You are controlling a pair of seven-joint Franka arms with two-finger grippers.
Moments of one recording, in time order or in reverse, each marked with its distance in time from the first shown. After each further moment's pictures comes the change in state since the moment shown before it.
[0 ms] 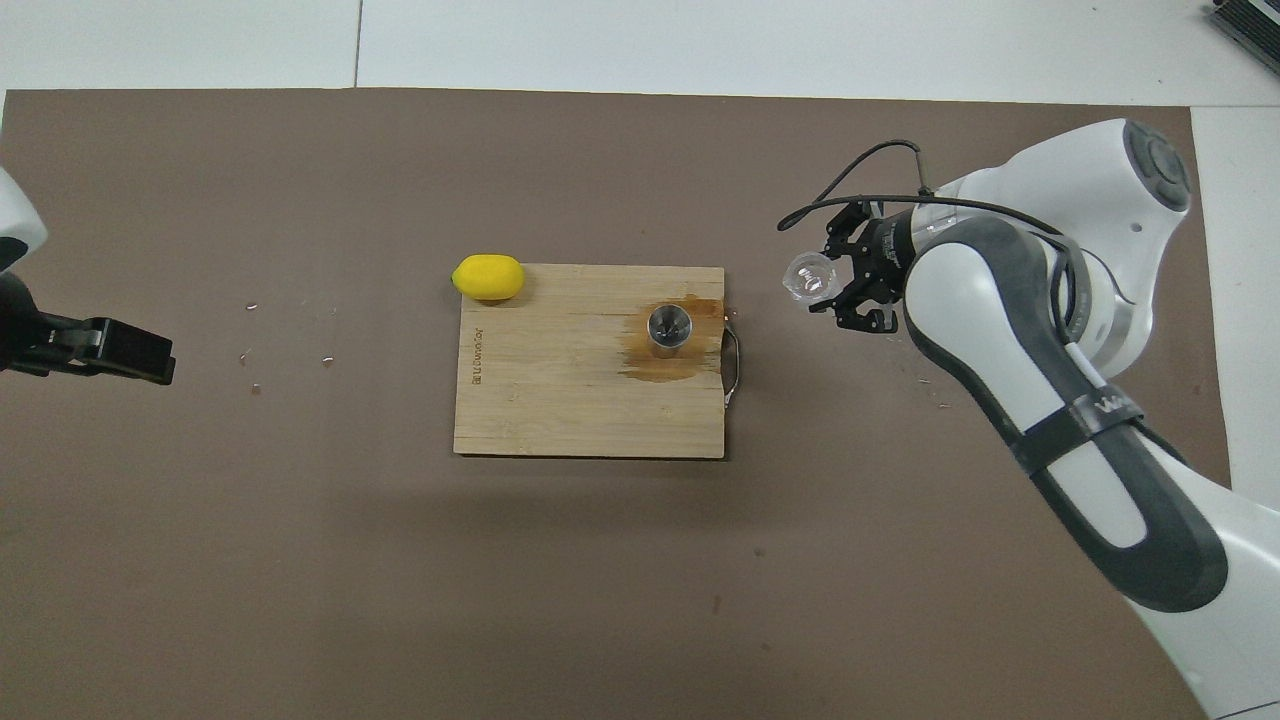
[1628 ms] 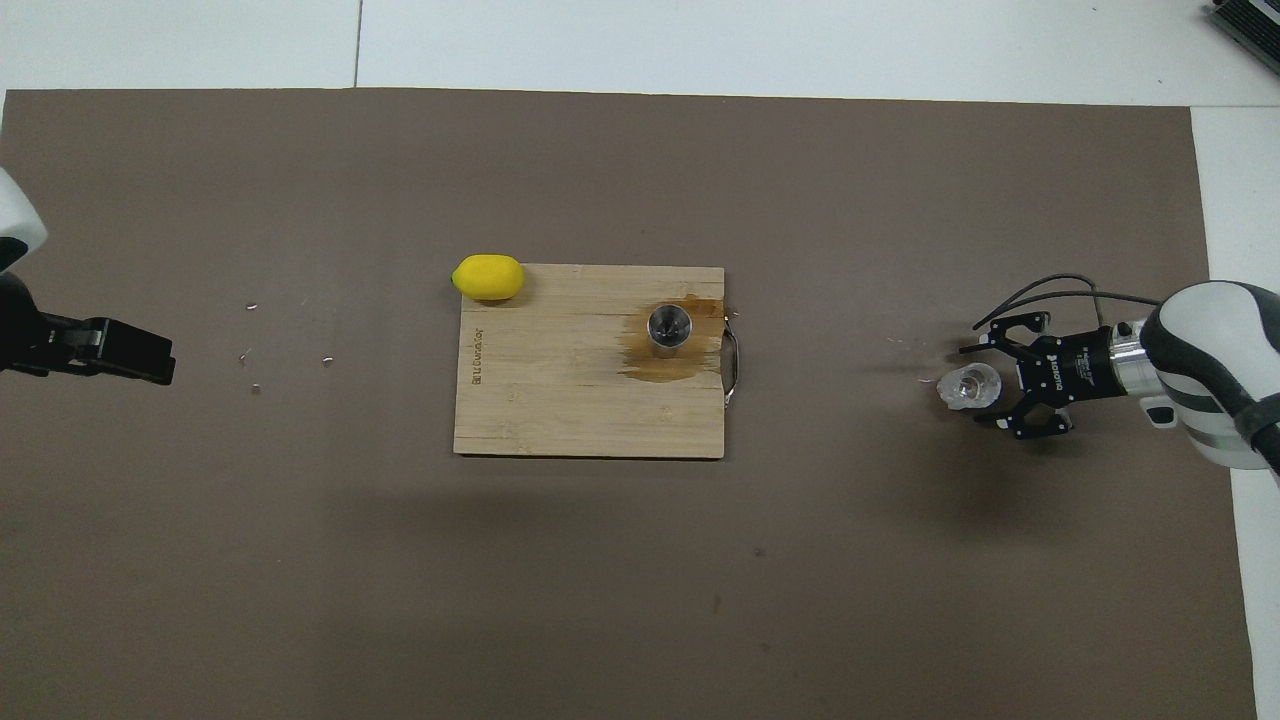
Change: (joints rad) left arm 0.000 0.000 0.000 0.000 0.000 0.000 0.000; right arm -0.424 0.020 -0.001 -0.282 0.179 -0.095 -0.707
